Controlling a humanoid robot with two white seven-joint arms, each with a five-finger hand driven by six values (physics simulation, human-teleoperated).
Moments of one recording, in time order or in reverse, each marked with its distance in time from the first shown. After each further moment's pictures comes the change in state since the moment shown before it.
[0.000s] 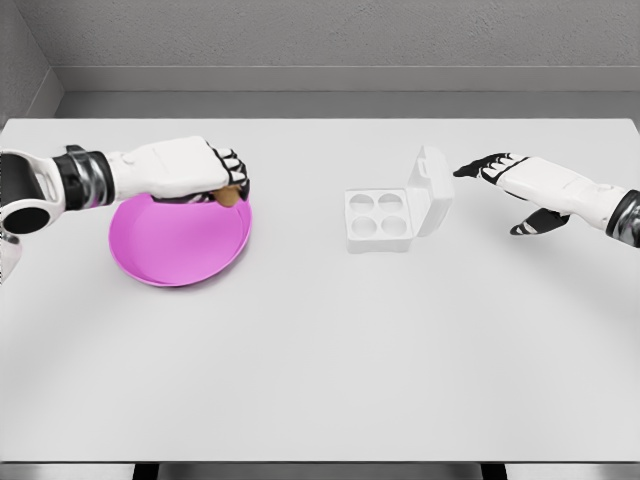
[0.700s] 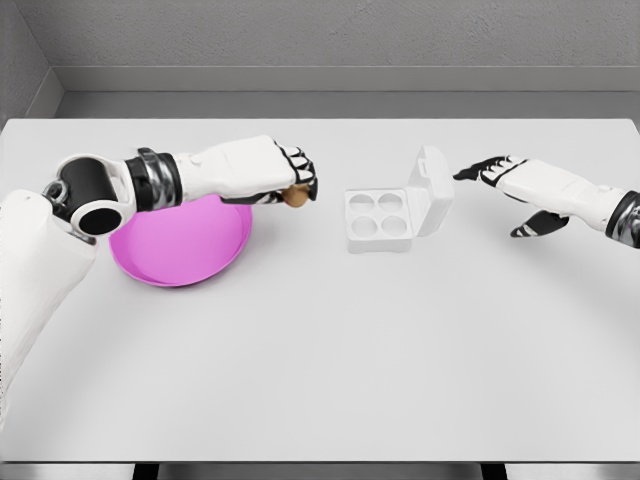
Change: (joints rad) left arm 0.003 -0.208 0.018 0.033 -0.025 0.000 0.000; right arm 0.000 0.000 0.001 0.003 0.000 0.000 0.021
